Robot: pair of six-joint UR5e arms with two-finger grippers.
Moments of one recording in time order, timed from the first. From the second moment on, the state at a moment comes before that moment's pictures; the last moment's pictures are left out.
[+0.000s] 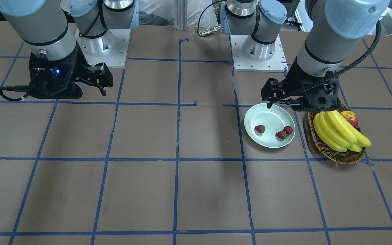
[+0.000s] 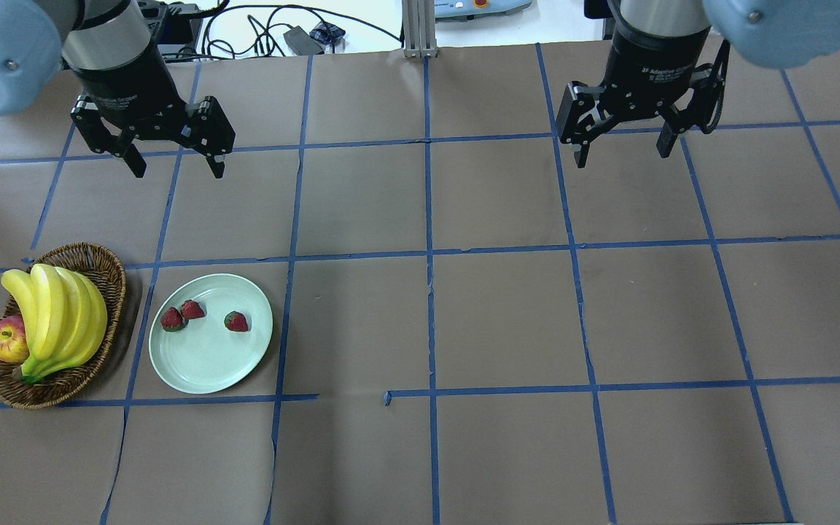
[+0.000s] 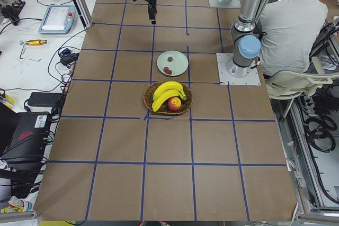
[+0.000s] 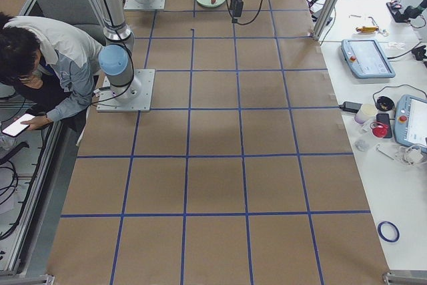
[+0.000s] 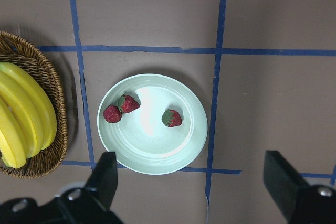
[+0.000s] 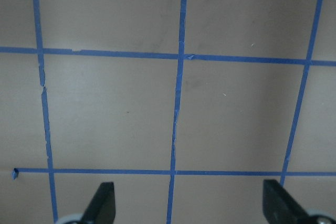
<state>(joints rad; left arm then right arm) -1.54 -1.69 -1.47 -1.65 1.64 0.04 1.63 -1.44 1.39 -1.38 -1.62 0.01</state>
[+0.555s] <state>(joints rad) -1.56 -1.69 -1.54 -1.55 1.59 0.03 1.64 -1.44 1.35 -1.31 -1.61 0.00</state>
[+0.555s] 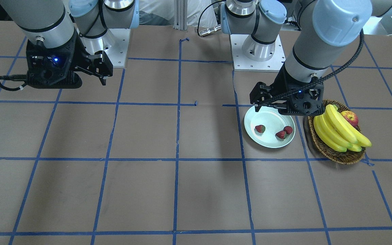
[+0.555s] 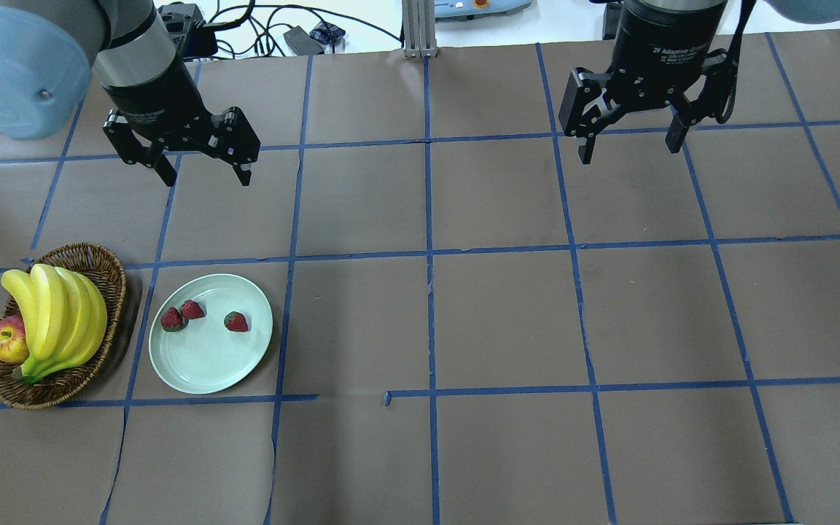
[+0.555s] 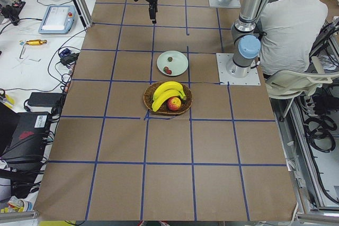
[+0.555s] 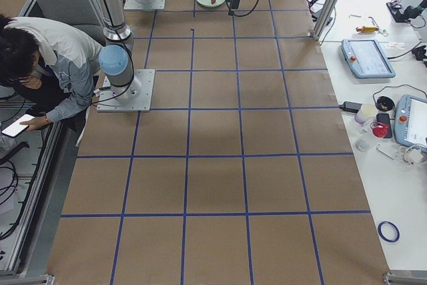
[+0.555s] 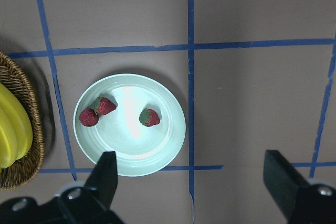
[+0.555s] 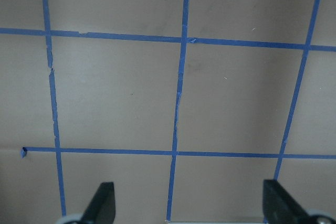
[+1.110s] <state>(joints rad) -1.57 -1.65 -1.57 -1.58 1.59 0.05 1.63 -1.42 1.36 -1.33 -1.61 -0.03</state>
